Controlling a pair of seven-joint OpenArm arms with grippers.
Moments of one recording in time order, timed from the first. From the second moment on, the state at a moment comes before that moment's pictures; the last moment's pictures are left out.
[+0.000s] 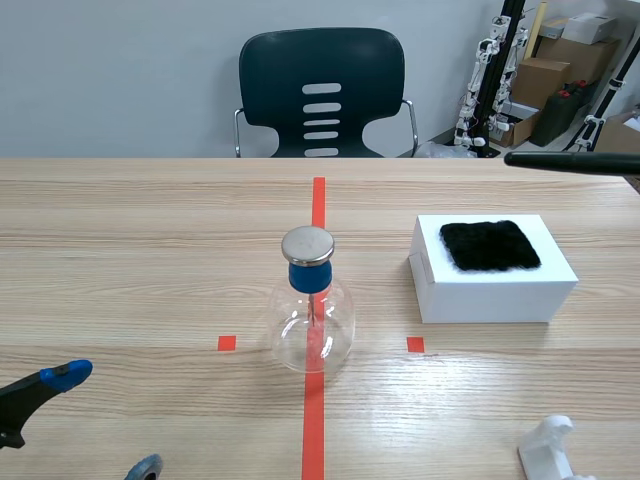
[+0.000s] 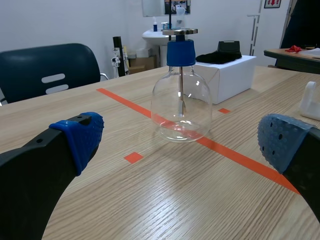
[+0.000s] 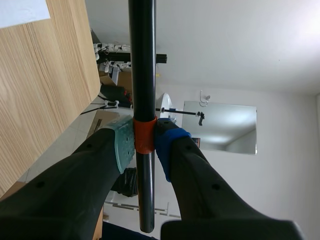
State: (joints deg) left arm 22.1 -23.2 7.9 50.1 19.0 -23.0 -88.6; right arm -55.7 17.3 47.9 119.7 -49.2 2.2 35.2
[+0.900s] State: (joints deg) left arm 22.1 -23.2 7.9 50.1 19.0 -23.0 -88.6; right arm -55.7 17.3 47.9 119.7 -49.2 2.2 35.1
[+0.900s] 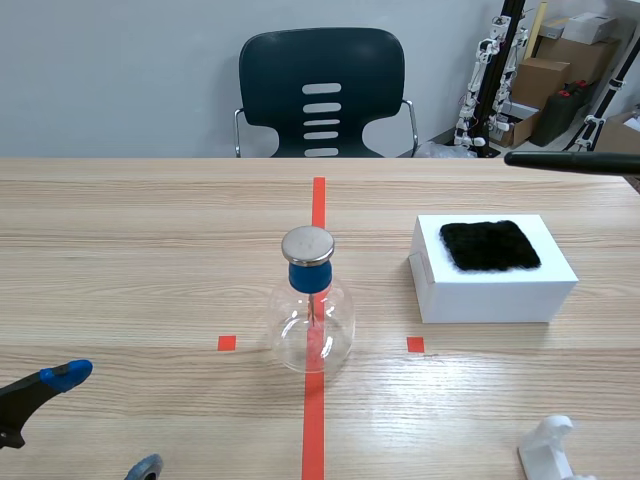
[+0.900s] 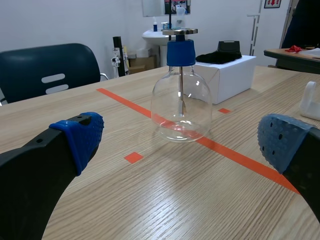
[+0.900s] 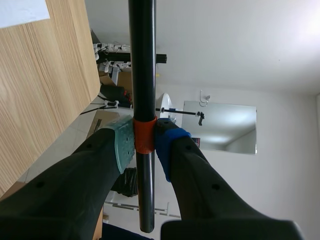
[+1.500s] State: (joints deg) left arm 22.1 -23.2 7.9 50.1 19.0 -23.0 -88.6; right arm -53.4 26.6 43.2 120.9 -51.4 2.2 22.0
